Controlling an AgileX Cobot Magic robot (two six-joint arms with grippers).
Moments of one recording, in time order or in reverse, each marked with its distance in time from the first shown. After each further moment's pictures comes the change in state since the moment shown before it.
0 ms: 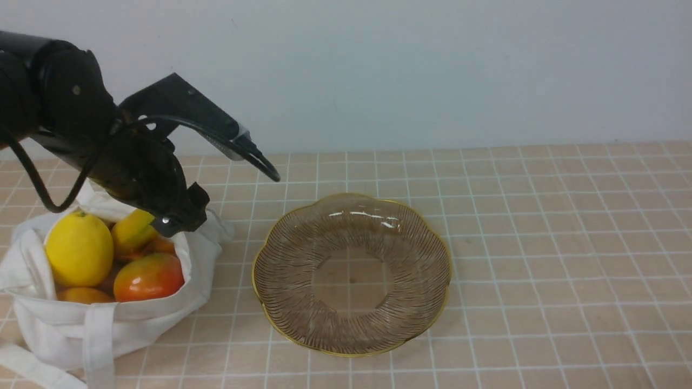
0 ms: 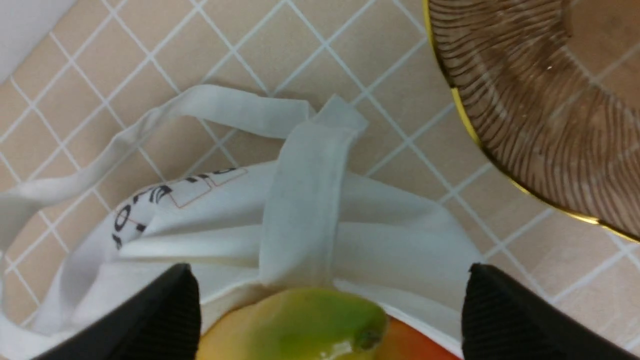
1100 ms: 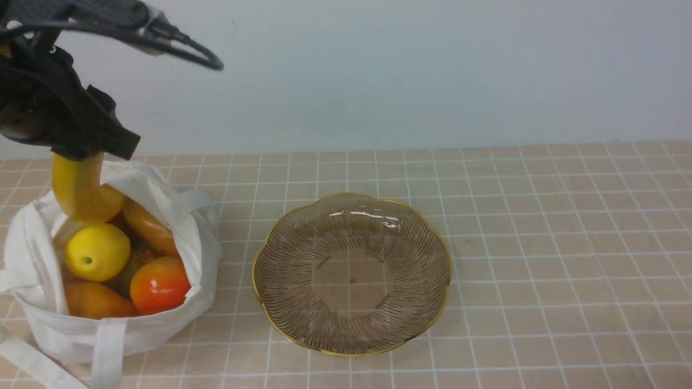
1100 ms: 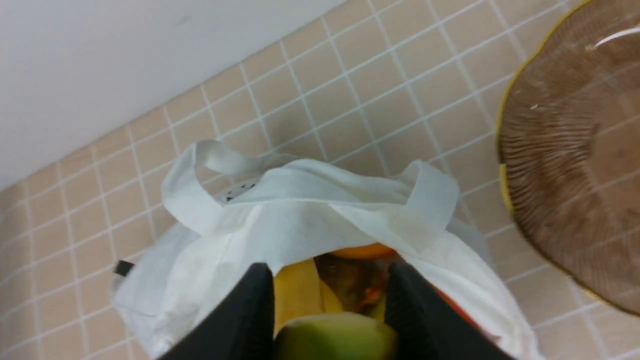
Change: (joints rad) right arm 0.000 0.000 0.000 0.000 0.000 0.000; left arm -0.002 -0.292 -0.110 0.021 0.165 -0.278
